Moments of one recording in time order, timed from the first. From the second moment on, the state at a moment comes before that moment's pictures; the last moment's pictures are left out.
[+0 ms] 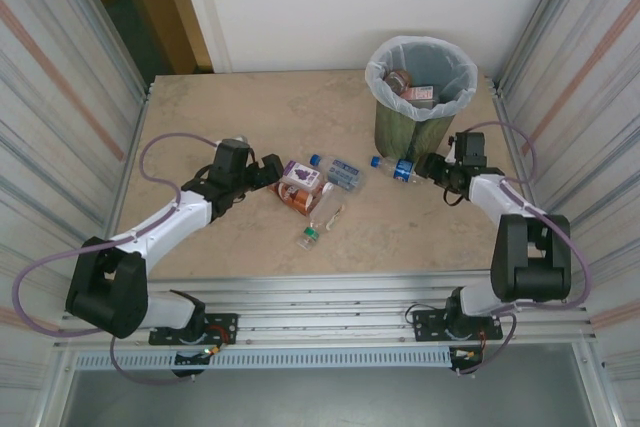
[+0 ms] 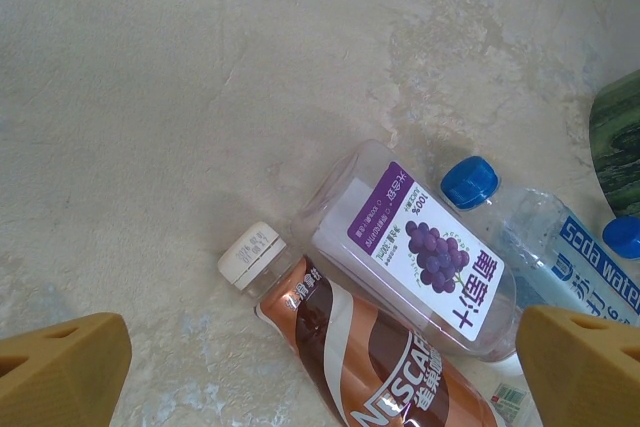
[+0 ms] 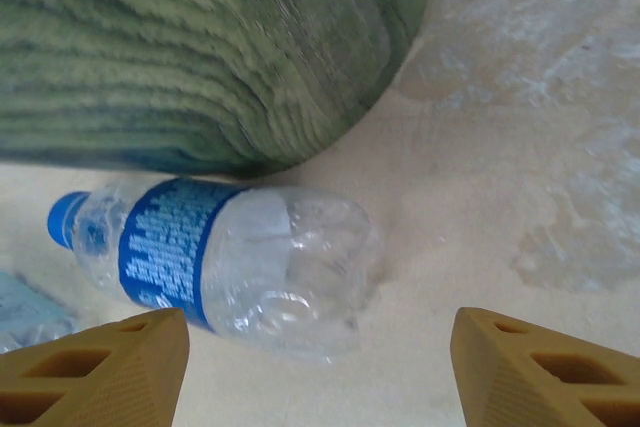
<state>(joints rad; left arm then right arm) -0.42 1.34 0.83 -0.22 -0.07 -0.66 -0.02 1.49 0.84 -0.23 -0.19 0.42</state>
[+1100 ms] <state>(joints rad) -0.42 1.34 0.83 -0.22 -0.07 -0.66 0.03 1.50 0.77 -0.19 -0.29 0.51</state>
